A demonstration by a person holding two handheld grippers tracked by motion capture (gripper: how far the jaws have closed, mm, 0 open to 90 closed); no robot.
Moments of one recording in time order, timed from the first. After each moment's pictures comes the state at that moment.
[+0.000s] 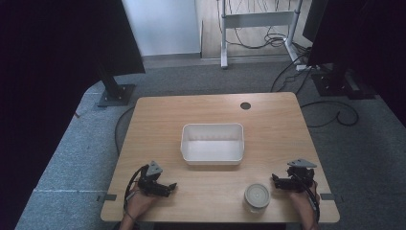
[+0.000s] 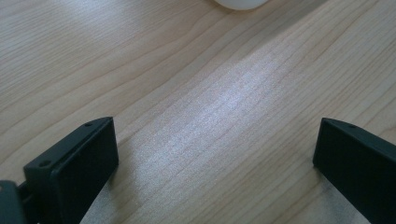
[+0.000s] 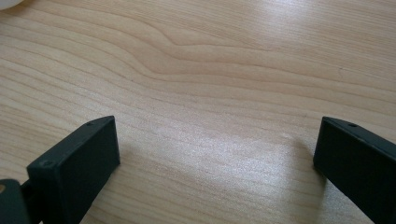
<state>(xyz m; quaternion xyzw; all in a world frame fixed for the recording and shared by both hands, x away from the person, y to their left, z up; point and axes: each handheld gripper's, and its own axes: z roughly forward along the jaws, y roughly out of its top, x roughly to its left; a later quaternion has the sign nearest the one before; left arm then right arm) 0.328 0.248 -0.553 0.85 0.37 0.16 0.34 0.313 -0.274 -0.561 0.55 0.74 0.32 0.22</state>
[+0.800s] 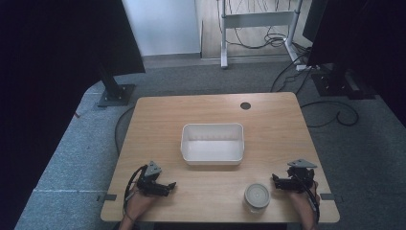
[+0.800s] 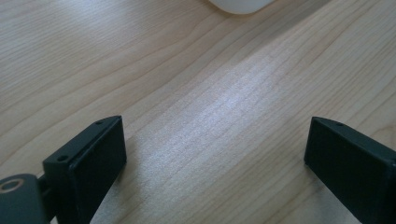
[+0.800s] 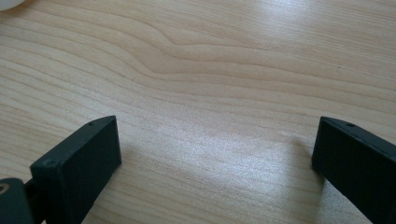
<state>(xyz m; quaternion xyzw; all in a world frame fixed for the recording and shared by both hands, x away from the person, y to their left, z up) 0.325 0.252 -0.551 0.85 0.37 0.15 0.36 0.312 -0.274 -0.561 0.55 0.74 0.32 0.22</state>
